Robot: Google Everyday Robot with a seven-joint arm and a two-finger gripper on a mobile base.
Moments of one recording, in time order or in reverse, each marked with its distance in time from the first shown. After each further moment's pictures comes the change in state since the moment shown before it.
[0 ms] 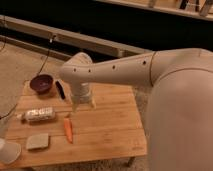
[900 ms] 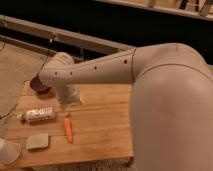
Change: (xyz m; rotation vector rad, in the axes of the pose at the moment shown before) arm -0.004 0.071 -0.011 0.055 -0.081 -0.231
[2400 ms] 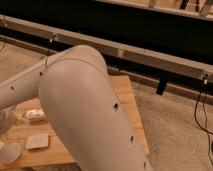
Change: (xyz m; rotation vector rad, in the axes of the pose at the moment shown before) arm 0.052 0.245 -0.009 0.012 -0.026 -0.716
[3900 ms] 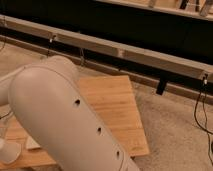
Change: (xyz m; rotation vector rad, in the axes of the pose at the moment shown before) arm -0.073 0.062 0.011 -0.103 -0.049 -0.201
